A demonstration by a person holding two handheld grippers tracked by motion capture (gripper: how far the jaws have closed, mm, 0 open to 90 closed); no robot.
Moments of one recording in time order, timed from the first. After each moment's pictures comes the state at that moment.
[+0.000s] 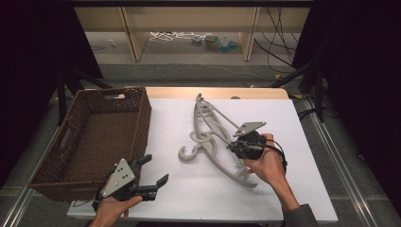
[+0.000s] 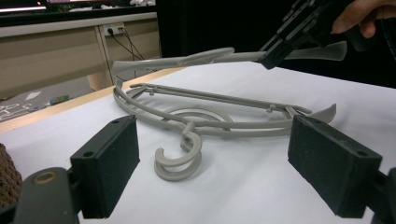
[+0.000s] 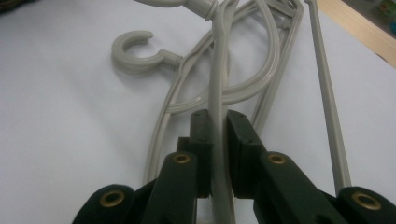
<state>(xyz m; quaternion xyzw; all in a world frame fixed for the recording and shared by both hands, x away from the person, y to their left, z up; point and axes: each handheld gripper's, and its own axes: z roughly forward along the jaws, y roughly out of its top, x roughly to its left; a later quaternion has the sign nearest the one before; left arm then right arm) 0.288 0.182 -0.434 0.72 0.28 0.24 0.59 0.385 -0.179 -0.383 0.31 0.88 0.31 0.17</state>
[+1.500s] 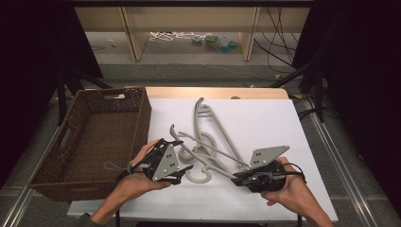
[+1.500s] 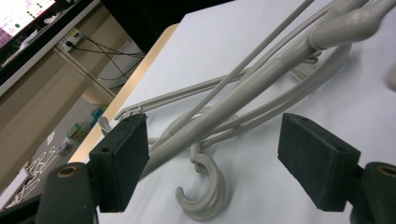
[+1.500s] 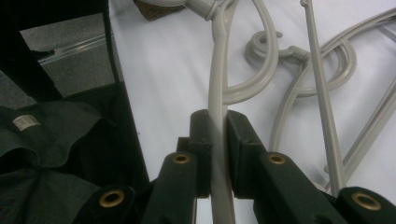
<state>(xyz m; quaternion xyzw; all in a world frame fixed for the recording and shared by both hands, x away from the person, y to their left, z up) 0.329 0.105 -0.393 0.85 0.08 0.30 0.43 0.307 -0.204 -0.366 0.19 0.90 0.38 0.05</state>
